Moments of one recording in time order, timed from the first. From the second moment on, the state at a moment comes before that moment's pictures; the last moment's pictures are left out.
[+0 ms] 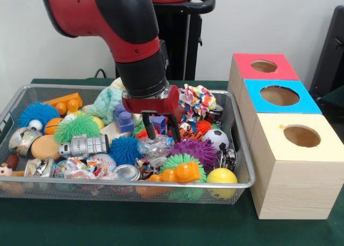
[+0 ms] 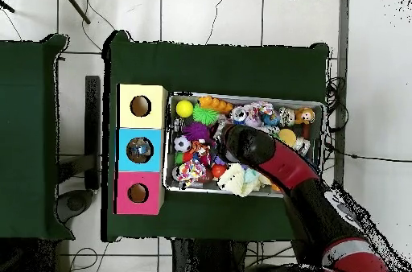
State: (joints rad) arm -0.56 -0.51 0.22 1.77 0.14 0.38 1.58
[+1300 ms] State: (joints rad) arm -0.35 -0.54 -0.01 1.73 0.16 0.38 1.58
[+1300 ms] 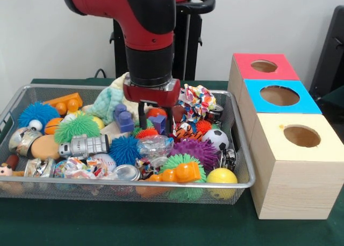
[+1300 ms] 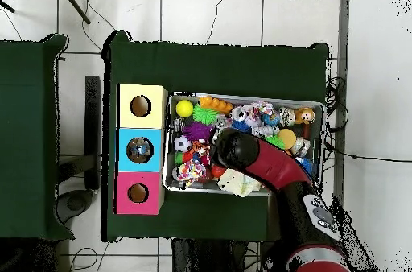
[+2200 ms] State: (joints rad) arm -0.32 -0.47 -0.06 1.63 0.19 0.28 1.58
